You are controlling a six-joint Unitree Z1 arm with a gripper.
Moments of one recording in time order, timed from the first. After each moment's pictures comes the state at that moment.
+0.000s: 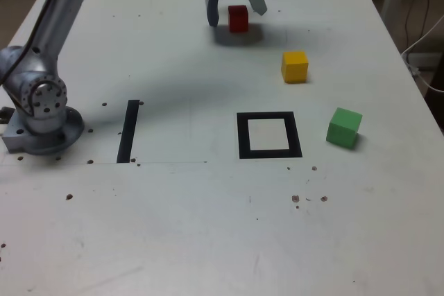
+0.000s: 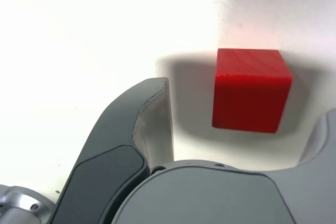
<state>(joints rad) 0.73 2.33 -2.00 1.42 0.14 0.65</state>
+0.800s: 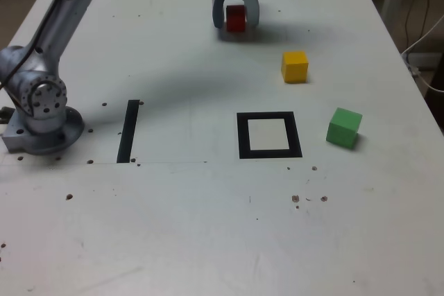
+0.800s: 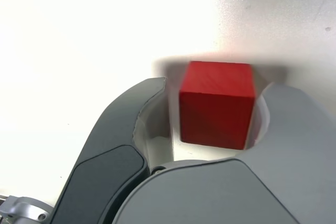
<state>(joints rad) 0.72 2.39 -2.08 1.45 0.15 0.69</state>
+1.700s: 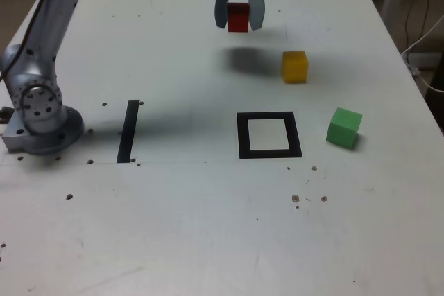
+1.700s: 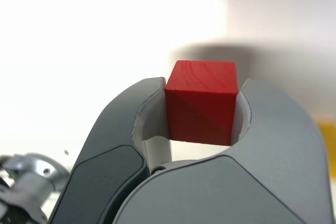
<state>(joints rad) 0.49 2.15 -1.87 1.49 0.12 0.53</state>
